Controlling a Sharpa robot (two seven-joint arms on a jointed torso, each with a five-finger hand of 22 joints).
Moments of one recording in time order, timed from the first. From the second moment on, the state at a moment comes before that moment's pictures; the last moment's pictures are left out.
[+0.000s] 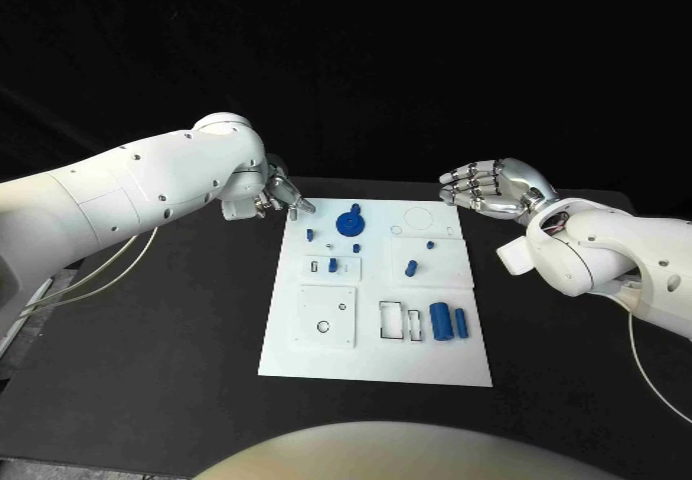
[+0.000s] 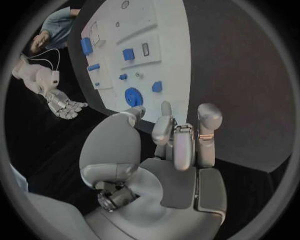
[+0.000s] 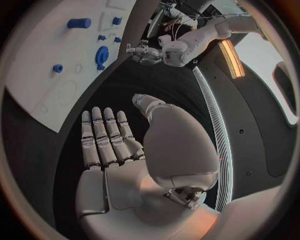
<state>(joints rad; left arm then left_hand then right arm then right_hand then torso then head) 1.36 -0.58 -0.03 1.07 -1.02 0.32 -0.63 1.02 -0.18 0.33 0.29 0.27 0.89 0.05 0.54 0.65 1.45 -0.02 1.16 1.16 1.47 -0.08 1.52 1.31 0.11 1.23 0.04 1.11 1.15 1.28 -0.89 -0.16 1.52 -0.48 -0.42 0.19 1.30 -0.16 0.41 0.16 0.33 0.68 0.18 0.40 0.20 0.76 0.24 0.32 0.07 0.70 0.21 0.30 0.23 0.15 0.61 0.29 0.06 0.29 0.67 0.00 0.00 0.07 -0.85</state>
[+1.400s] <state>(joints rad) 1.34 -0.48 -0.06 0.95 -0.98 0.43 -0.62 1.07 -0.17 0.30 0.29 0.37 0.89 0.05 0.55 0.65 1.43 -0.02 1.17 1.15 1.46 -0.07 1.52 1.31 0.11 1.23 0.04 1.10 1.17 1.28 -0.87 -0.16 1.52 -0.48 -0.42 0.20 1.29 -0.17 0.41 0.16 0.34 0.68 0.18 0.40 0.20 0.76 0.24 0.32 0.07 0.70 0.21 0.30 0.23 0.15 0.61 0.29 0.06 0.28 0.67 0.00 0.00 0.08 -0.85</state>
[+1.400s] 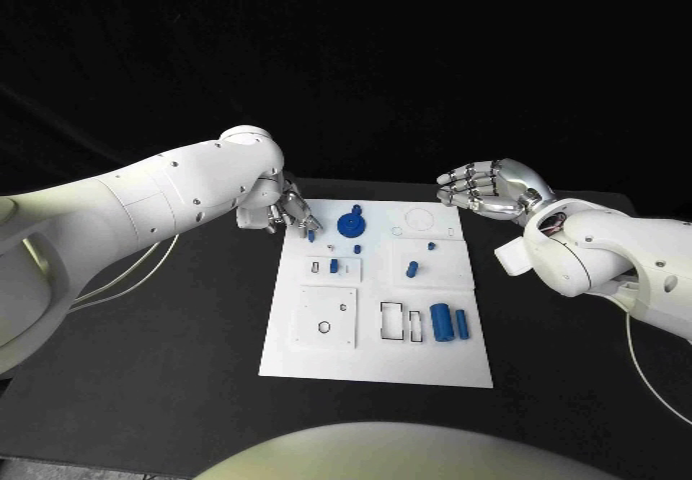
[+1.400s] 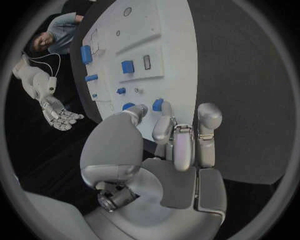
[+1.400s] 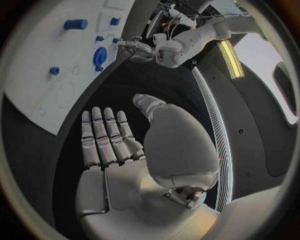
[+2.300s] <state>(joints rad) 1.33 -0.48 -0.06 0.94 -0.96 0.43 -0.62 1.19 -0.11 0.42 0.28 0.29 0.88 0.05 0.58 0.64 1.43 -0.02 1.18 1.15 1.46 -0.07 1.52 1.31 0.11 1.23 0.04 1.09 1.18 1.28 -0.88 -0.16 1.52 -0.49 -0.42 0.19 1.29 -0.17 0.41 0.16 0.34 0.68 0.18 0.40 0.20 0.76 0.24 0.32 0.07 0.70 0.21 0.30 0.23 0.15 0.61 0.29 0.06 0.28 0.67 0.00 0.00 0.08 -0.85</state>
